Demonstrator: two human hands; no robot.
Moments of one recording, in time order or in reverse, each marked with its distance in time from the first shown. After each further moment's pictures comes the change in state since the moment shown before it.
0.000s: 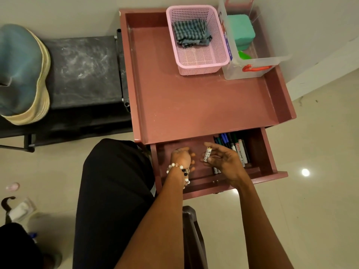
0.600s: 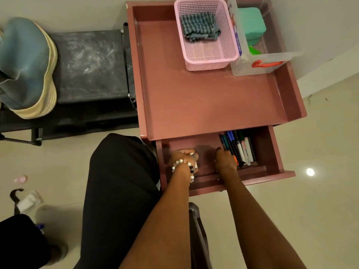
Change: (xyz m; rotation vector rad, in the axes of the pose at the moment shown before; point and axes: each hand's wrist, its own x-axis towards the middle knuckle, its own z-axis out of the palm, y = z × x) left_hand 0.004 -0.012 -0.011 0.088 0.085 0.016; right_hand 0.061 0.057 0.002 -1.428 0.248 0.283
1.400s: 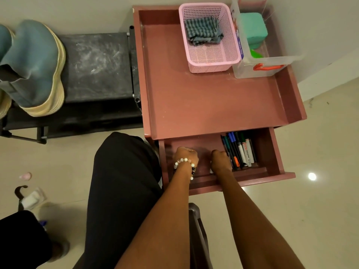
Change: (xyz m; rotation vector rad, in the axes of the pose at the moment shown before) left_hand 0.022 -0.004 0.002 0.265 0.027 0.124; right_hand -0.008 -0.013 0.006 0.053 0.030 -0.075
